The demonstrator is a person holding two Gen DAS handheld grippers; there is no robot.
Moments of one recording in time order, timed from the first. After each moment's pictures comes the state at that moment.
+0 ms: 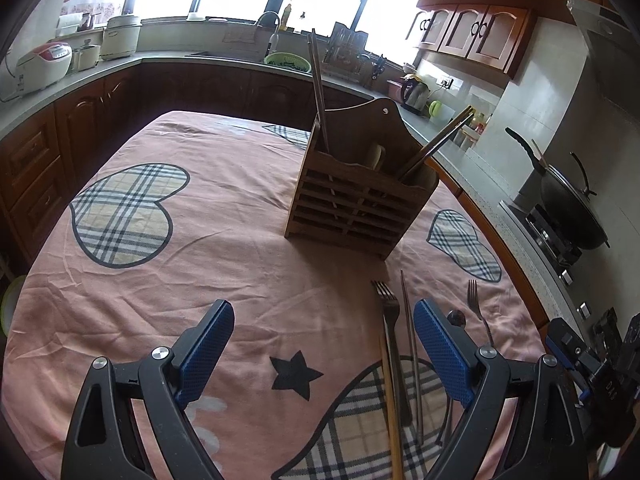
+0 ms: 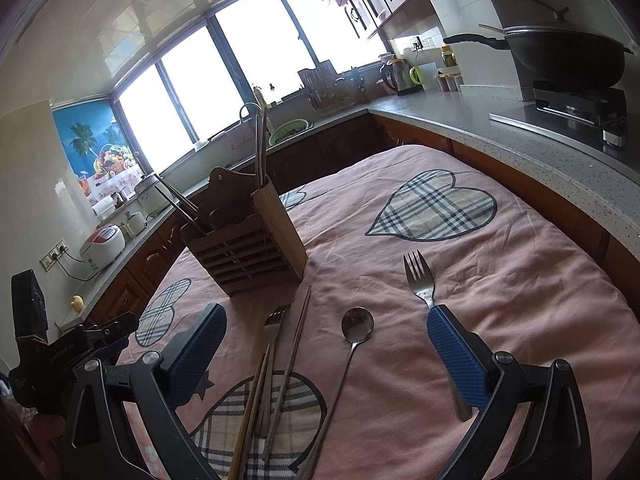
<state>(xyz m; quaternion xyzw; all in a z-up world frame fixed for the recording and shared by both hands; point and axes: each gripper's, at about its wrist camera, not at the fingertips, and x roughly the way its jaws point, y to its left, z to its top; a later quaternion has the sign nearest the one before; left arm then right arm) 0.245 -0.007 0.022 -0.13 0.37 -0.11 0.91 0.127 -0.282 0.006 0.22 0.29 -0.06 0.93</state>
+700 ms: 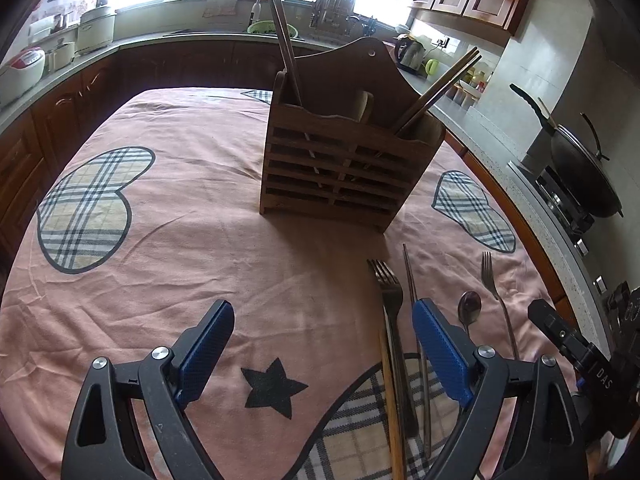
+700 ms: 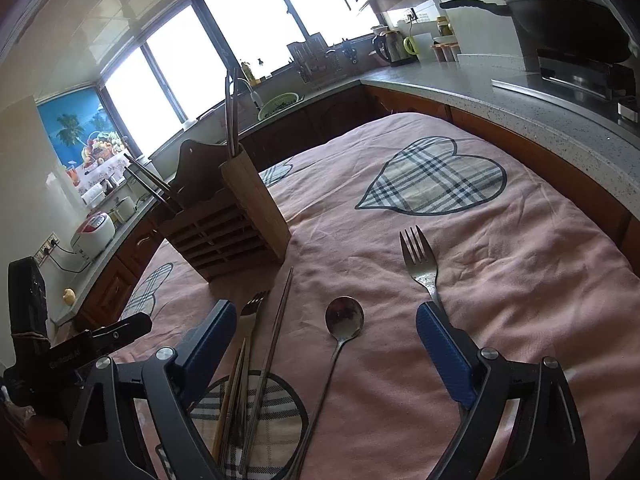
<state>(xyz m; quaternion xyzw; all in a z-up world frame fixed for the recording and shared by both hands) 0.298 -0.048 -0.002 -0.09 0.43 -0.12 0.89 0.162 -0.293 -0.026 0.23 0.35 -0.06 0.91</state>
